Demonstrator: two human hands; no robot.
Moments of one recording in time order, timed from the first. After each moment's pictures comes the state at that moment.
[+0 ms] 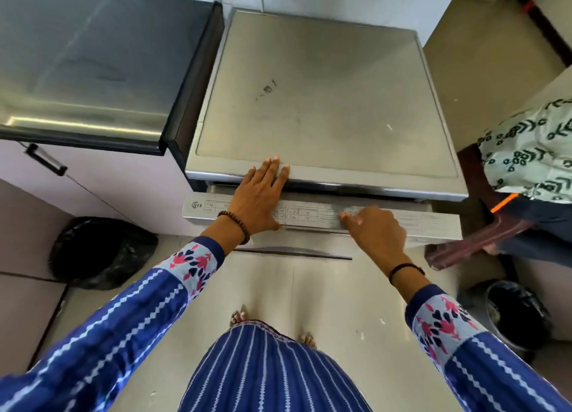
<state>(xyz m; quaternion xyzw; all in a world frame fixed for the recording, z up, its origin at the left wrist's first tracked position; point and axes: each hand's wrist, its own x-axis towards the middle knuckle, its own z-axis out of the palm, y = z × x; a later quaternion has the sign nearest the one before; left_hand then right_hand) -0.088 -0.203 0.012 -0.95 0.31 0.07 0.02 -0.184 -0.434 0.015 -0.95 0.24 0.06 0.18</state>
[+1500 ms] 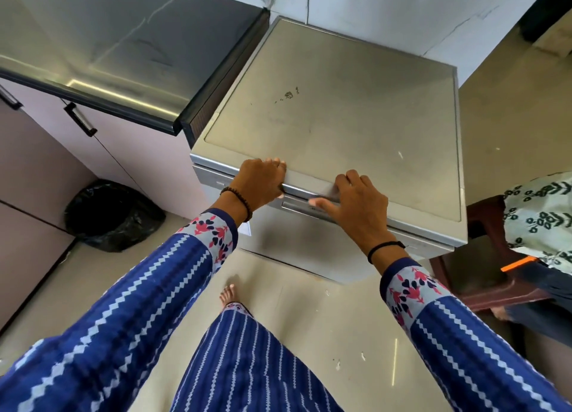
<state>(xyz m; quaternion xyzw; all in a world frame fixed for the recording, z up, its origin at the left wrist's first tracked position) -0.068 -0.238 0.037 -0.97 0.22 0.01 0.13 -0.109 -0.460 0.024 -0.99 -0.11 -0.13 0.01</state>
